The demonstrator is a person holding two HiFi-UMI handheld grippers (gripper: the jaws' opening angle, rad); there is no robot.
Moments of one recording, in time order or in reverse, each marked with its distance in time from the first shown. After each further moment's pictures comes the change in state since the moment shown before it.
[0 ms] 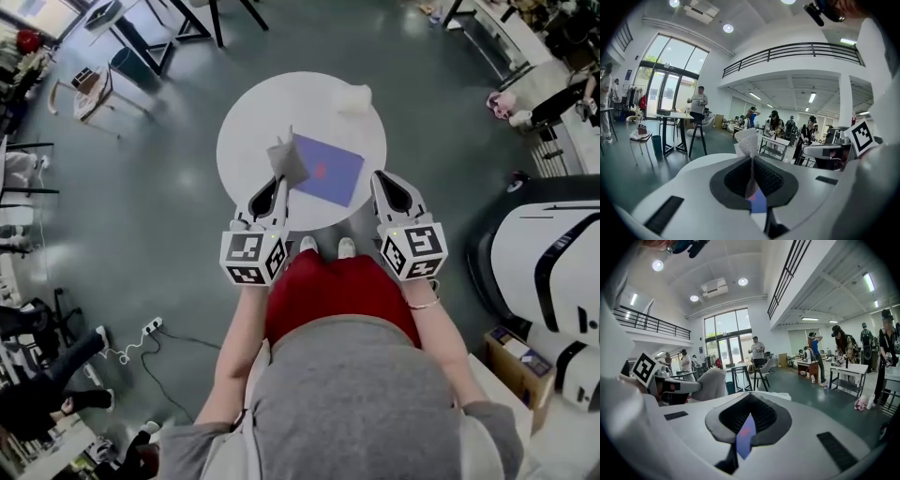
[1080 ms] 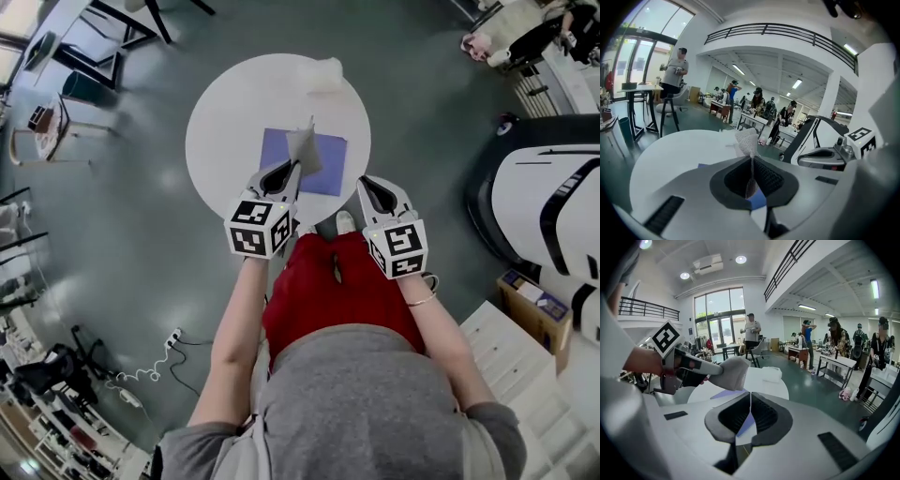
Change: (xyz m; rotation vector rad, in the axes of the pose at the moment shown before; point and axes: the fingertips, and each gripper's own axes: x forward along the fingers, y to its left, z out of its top) left arm 0.100 -0.023 -0.054 -0.003 0.308 -0.322; right arm 0.021 -0.009 -0.079 -0.025 0.232 -0.133
